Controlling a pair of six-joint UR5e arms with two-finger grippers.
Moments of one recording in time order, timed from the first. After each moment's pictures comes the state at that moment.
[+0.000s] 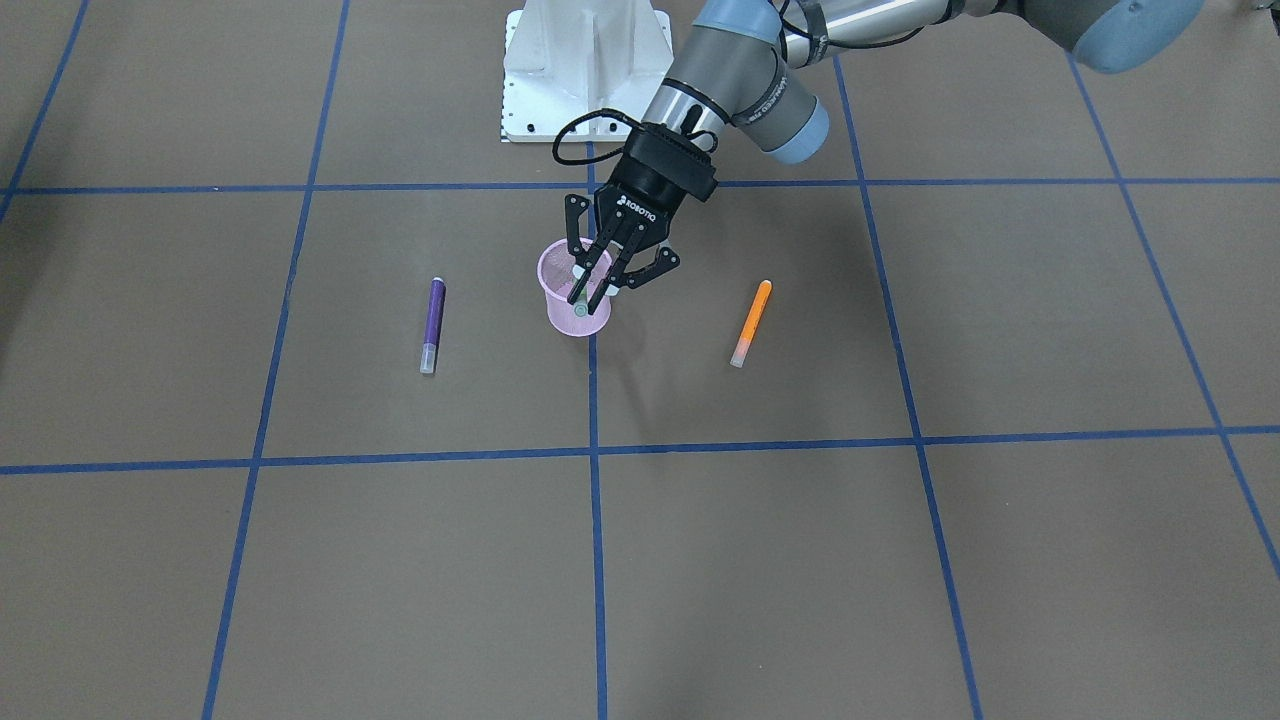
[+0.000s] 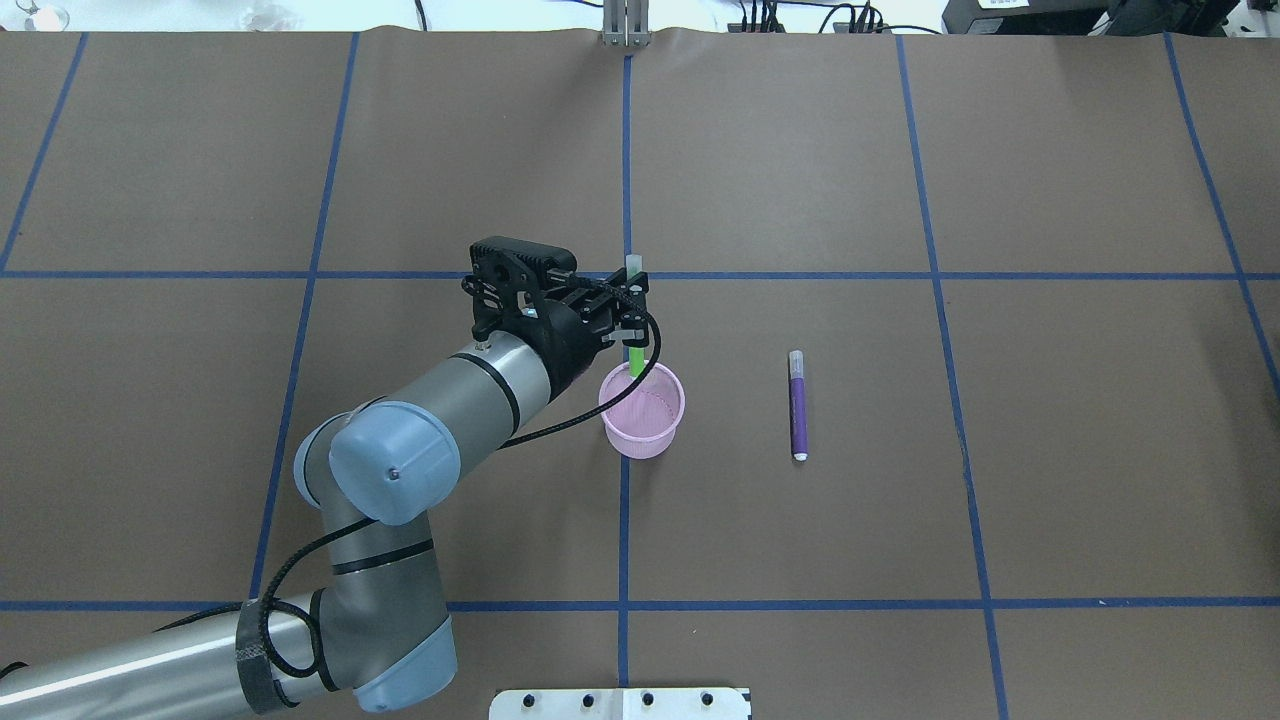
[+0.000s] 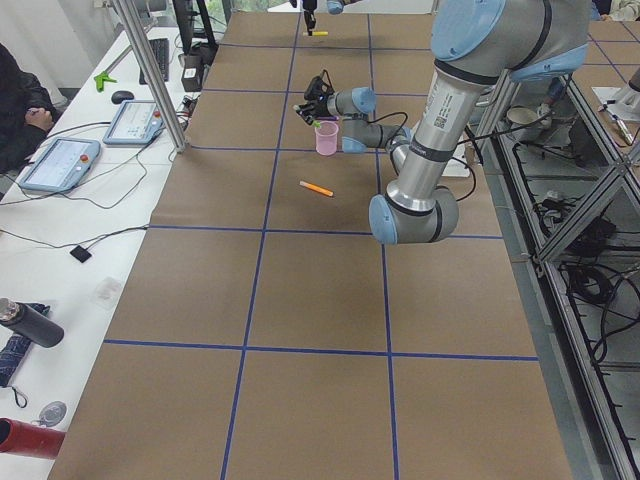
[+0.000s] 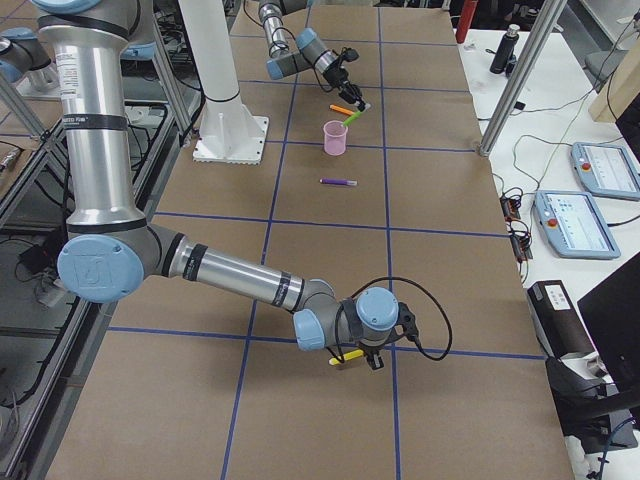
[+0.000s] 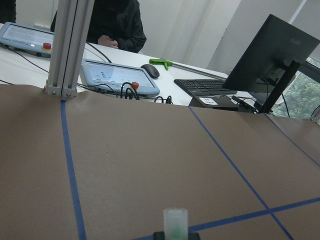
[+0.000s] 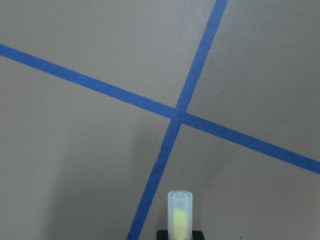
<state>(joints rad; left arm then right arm) -0.35 -2.18 -1.60 -2.54 -1.14 -1.02 1.44 -1.52 1.21 -1.03 2.40 -0.09</state>
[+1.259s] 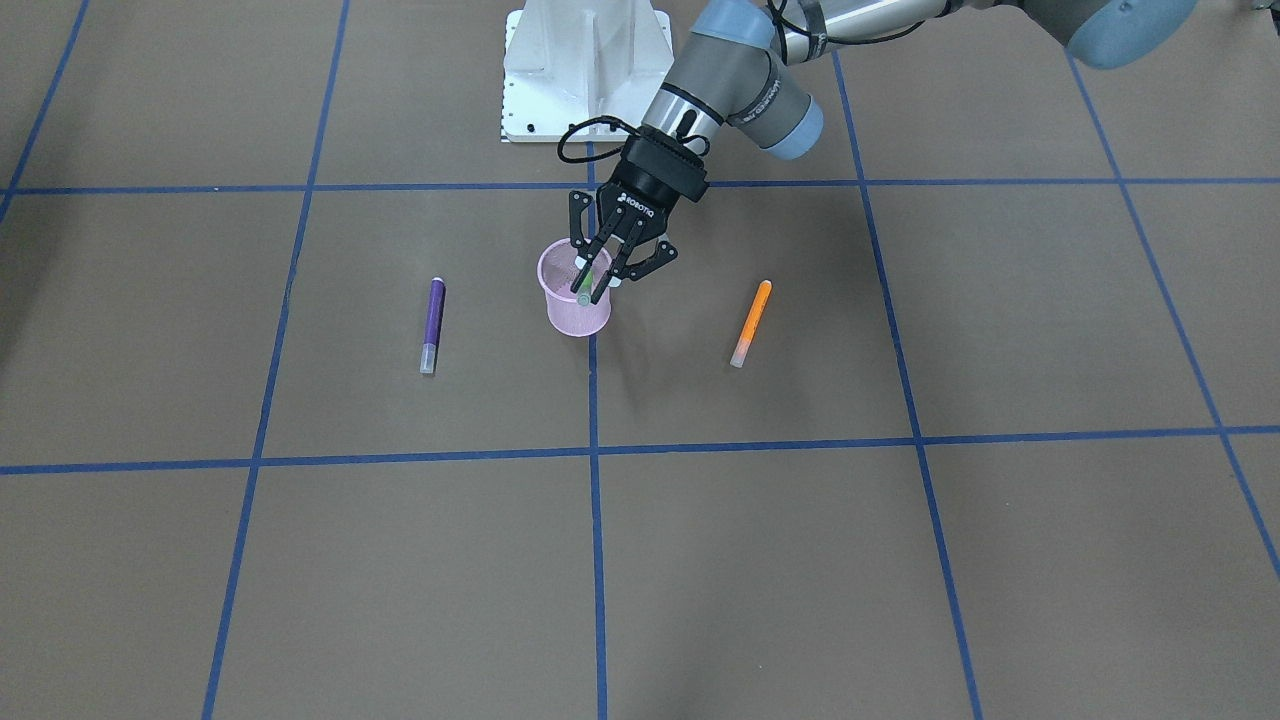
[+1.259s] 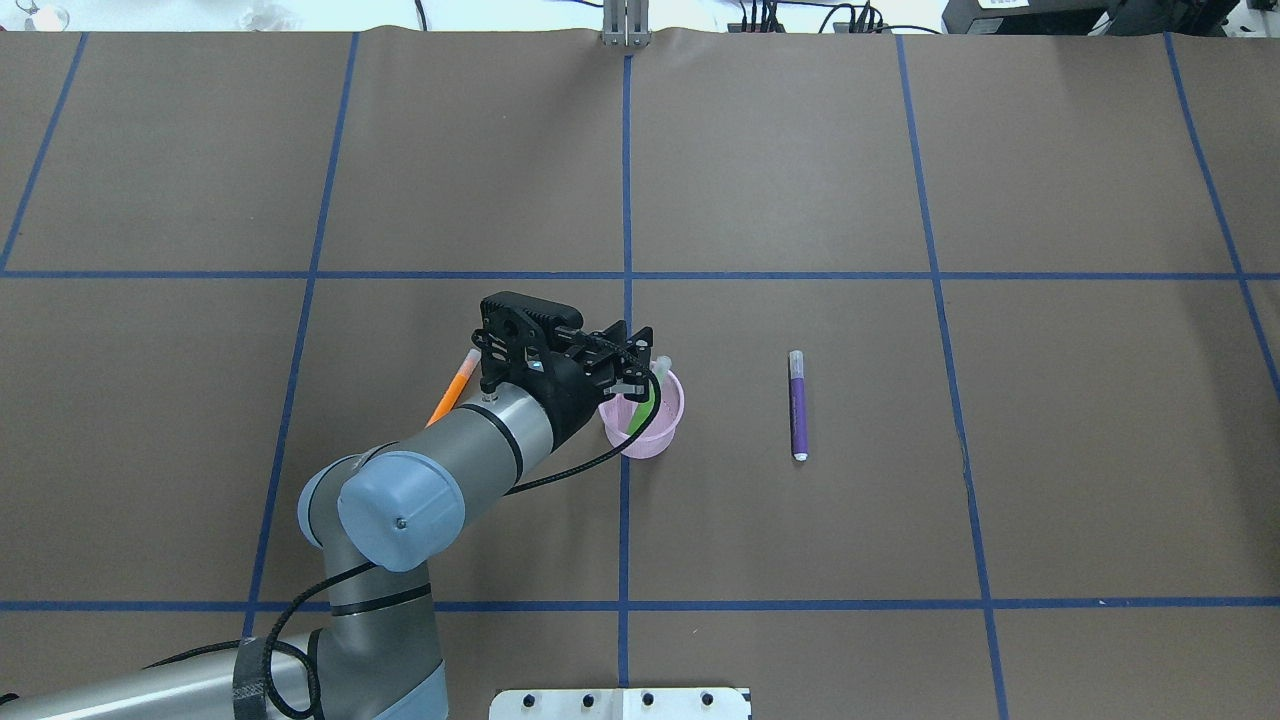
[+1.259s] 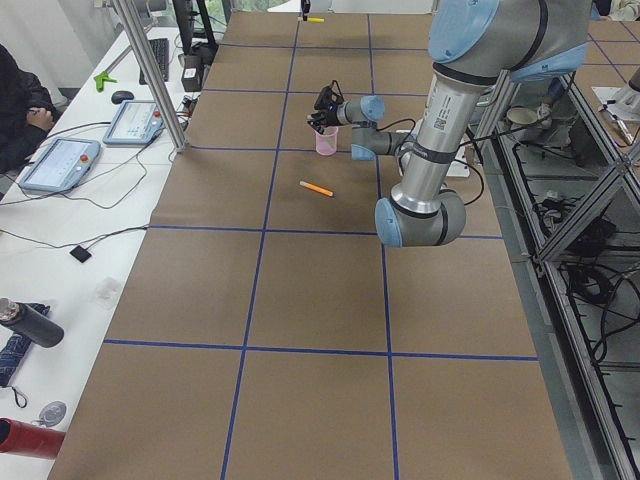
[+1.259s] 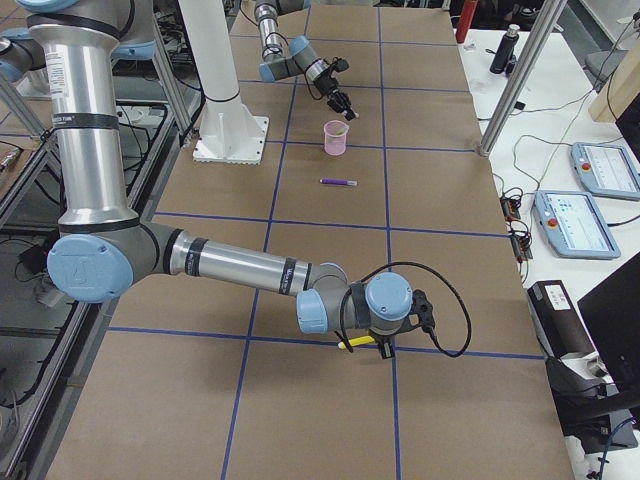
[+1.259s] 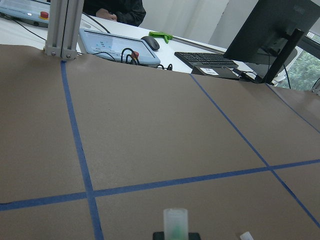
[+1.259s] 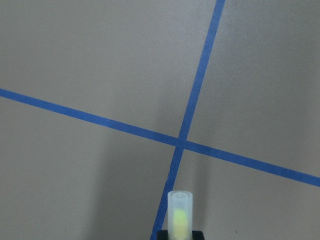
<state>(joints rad) -0.30 -2.15 -1.59 -2.55 -1.14 -1.03 1.55 -1.51 1.33 -1.22 2.48 -0.10</state>
